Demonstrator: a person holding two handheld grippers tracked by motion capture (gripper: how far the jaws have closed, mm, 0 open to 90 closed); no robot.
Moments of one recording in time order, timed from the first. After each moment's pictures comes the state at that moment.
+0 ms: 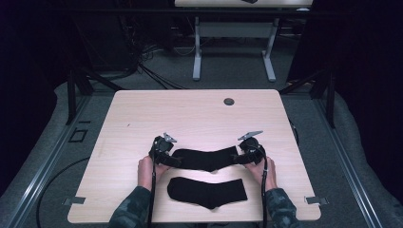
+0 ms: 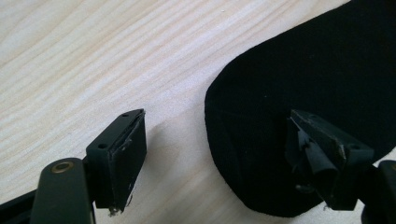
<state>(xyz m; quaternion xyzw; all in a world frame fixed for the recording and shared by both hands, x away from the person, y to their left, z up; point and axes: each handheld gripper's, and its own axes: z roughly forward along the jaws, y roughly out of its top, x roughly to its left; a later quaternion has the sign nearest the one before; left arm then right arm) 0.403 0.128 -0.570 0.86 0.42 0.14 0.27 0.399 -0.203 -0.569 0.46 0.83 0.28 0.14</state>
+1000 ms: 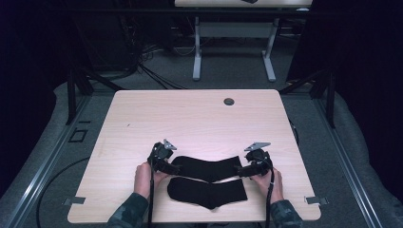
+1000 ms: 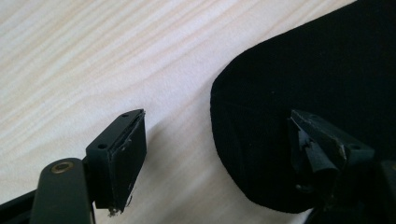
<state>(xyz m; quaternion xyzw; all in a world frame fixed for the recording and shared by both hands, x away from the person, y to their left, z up) 0.376 0.130 -0.569 0.87 0.39 0.13 0.26 0.363 -0.219 -0.578 0.45 0.83 0.29 0.15</state>
